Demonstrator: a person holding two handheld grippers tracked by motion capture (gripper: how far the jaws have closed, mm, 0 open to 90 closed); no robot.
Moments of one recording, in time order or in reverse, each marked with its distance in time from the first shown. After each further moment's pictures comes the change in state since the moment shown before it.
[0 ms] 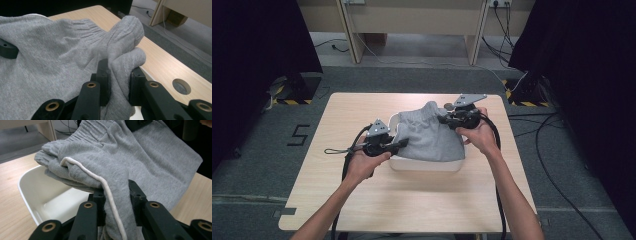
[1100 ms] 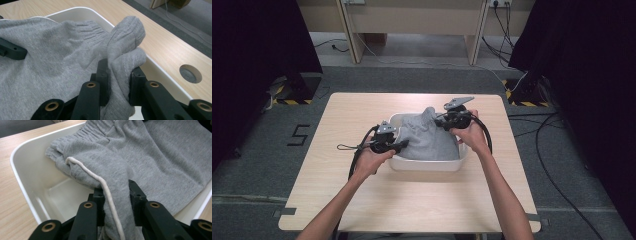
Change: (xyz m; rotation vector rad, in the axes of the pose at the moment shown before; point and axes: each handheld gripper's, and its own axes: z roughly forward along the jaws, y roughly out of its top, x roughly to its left) left arm 0.026 -0.025 0.045 0.107 0.048 -0.025; right arm -0.015 -0.019 0.047 0.108 -0.013 0.035
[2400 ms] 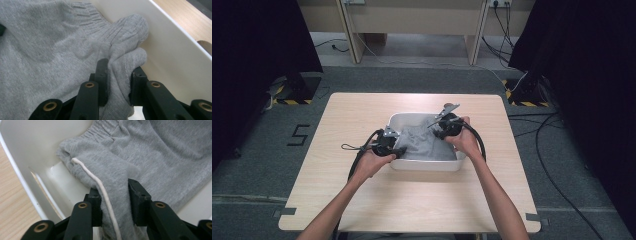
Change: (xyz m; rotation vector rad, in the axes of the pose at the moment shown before) left arm 0.001 -0.010 0.010 0.160 0.058 0.056; right arm 0.013 -0.015 0.032 0.210 -0.041 -0.037
